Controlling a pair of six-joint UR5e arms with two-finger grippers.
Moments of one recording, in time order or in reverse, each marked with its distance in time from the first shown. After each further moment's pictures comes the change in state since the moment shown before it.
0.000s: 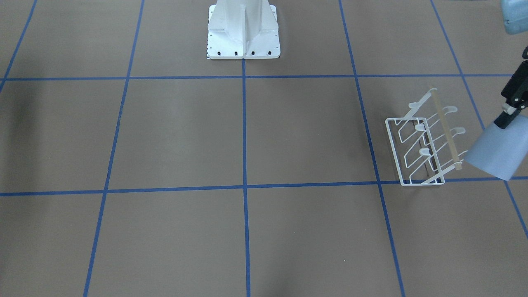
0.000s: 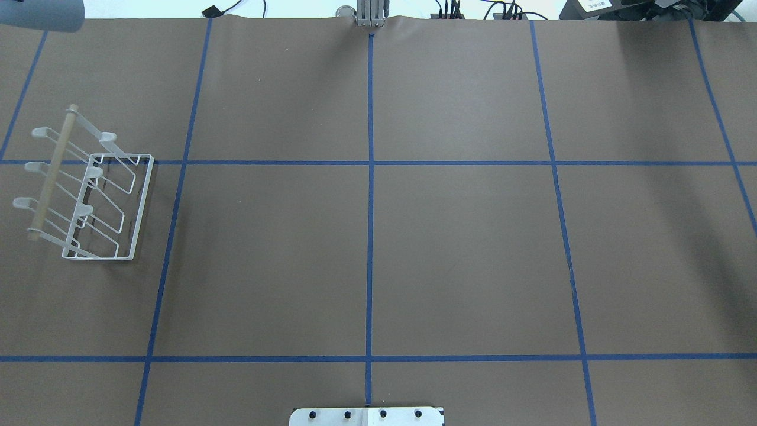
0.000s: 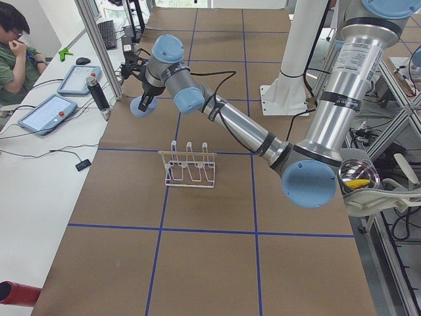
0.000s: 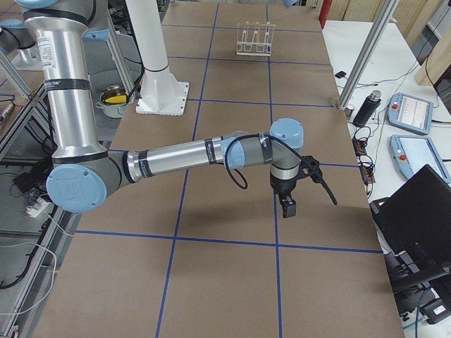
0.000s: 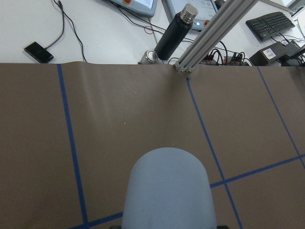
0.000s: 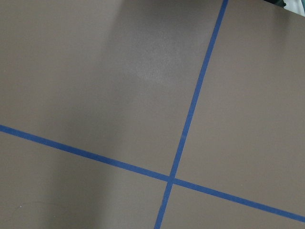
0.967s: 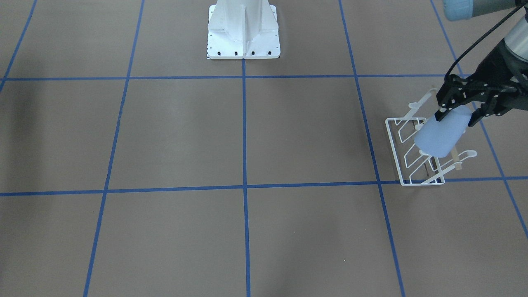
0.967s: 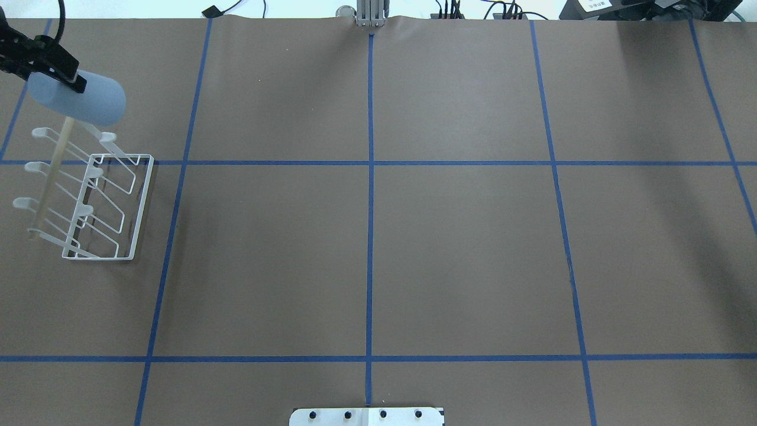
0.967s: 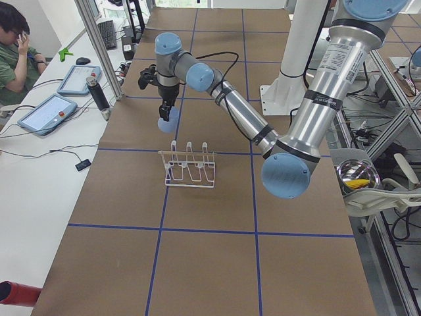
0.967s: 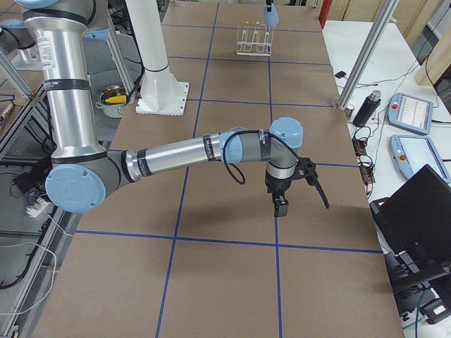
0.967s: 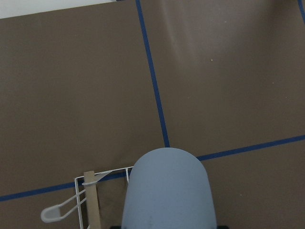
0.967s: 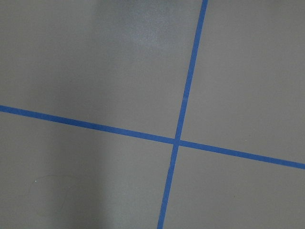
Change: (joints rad) left arm 0.202 -0.068 -0.097 0.549 0.052 0.099; right arm 0.000 -0.005 0.028 -0.107 0.016 0.018
